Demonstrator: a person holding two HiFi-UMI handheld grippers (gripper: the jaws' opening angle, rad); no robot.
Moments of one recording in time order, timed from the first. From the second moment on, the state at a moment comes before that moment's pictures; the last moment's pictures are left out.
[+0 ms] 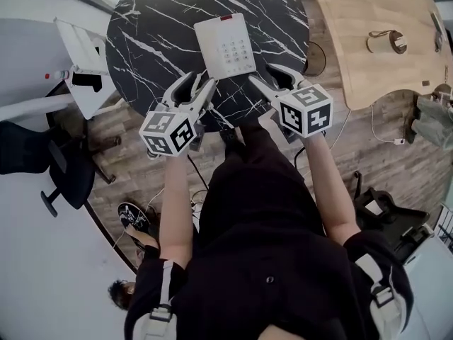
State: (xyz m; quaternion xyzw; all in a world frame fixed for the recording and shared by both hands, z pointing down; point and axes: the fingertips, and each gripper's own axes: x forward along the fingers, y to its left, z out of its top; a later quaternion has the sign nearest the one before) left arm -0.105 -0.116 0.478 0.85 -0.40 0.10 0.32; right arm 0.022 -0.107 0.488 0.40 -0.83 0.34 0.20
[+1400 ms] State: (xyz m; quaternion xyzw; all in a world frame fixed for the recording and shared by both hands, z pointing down) left arm -0.097 -0.195 0.652 0.76 -0.40 0.13 0.50; right arm 0.010 -0.203 0.675 0.35 -0.76 0.46 0.30
